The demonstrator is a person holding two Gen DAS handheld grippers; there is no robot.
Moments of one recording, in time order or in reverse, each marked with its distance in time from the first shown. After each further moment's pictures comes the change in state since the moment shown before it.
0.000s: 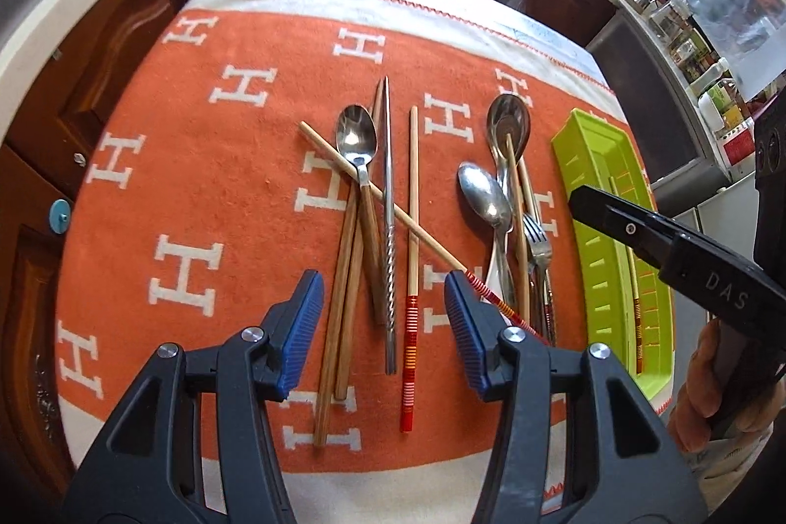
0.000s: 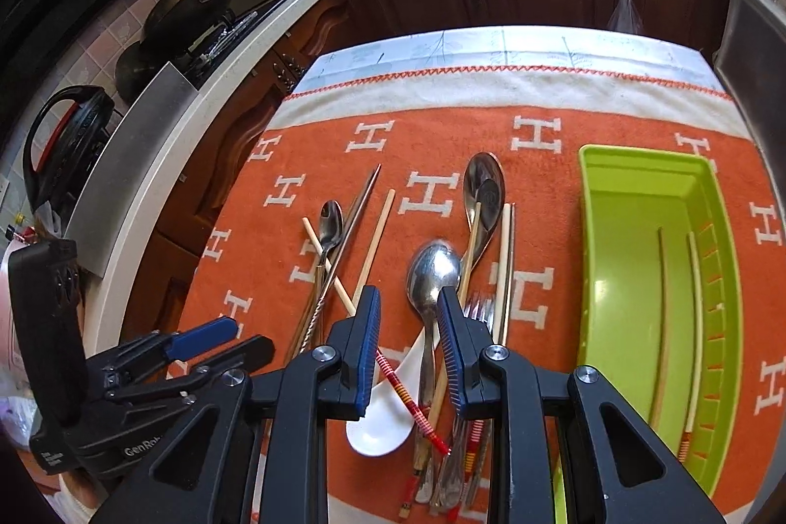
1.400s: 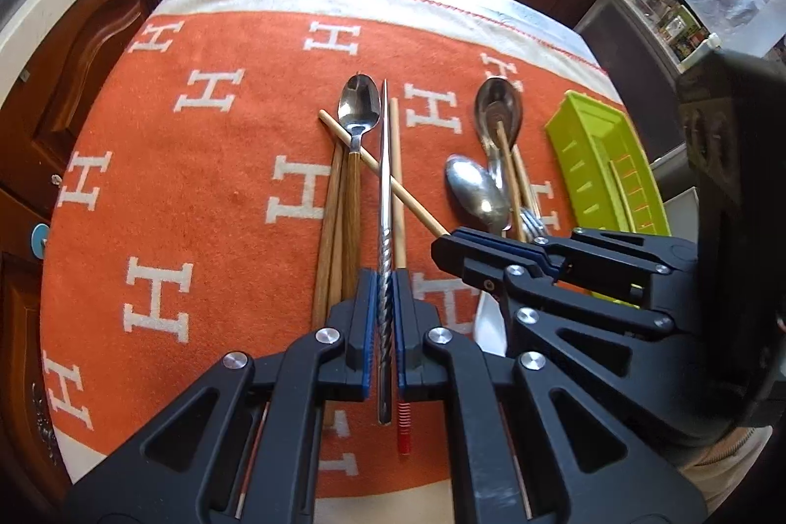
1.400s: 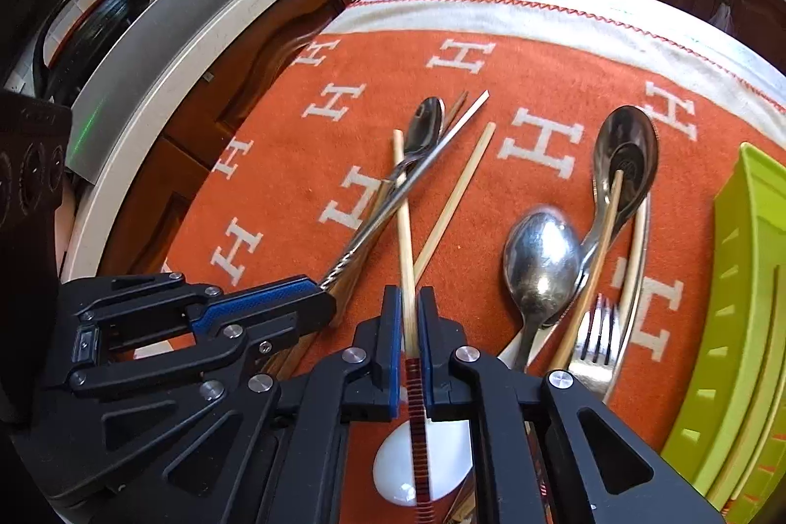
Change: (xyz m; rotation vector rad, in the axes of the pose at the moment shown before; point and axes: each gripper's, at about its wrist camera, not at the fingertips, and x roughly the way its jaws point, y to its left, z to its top) left arm 0.016 -0.012 0.004 0.070 -0.006 -0.024; right arm 0.087 0.046 -0.020 -0.201 0.129 0.052
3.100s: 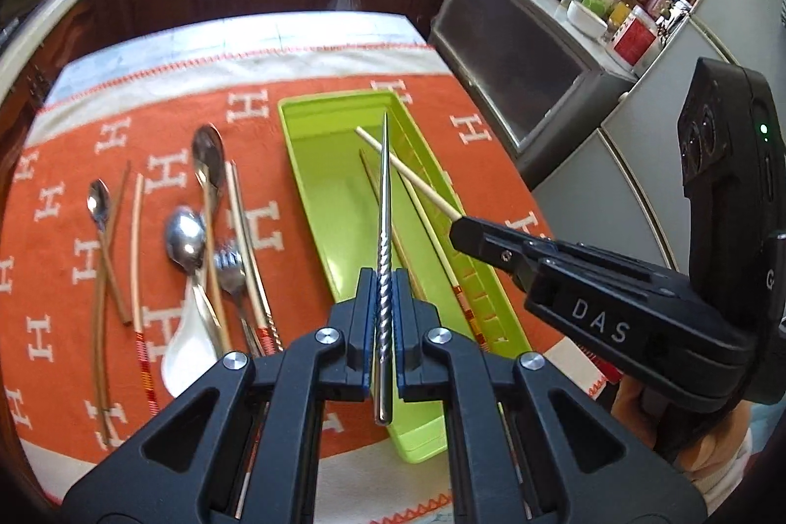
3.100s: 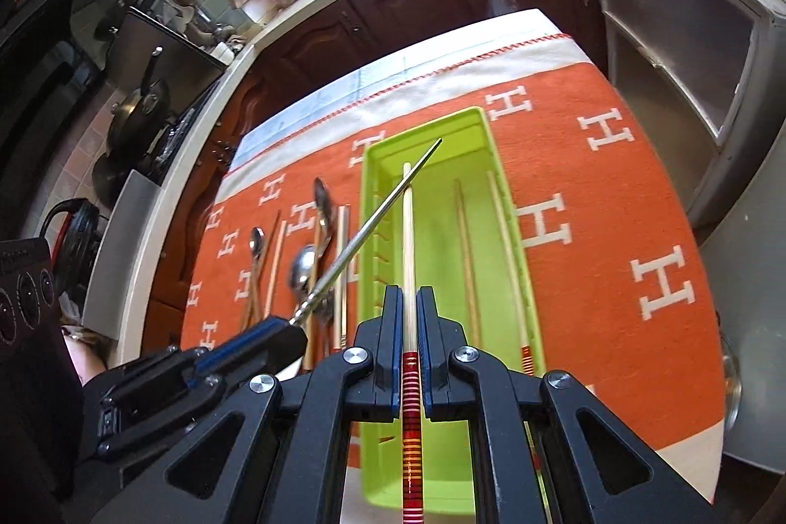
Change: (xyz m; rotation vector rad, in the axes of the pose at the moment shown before) left arm -0.019 -0.223 -0.020 0.264 -0.011 -0.128; right arm -0.204 -0.183 -0.129 0.497 -0.273 -0.071
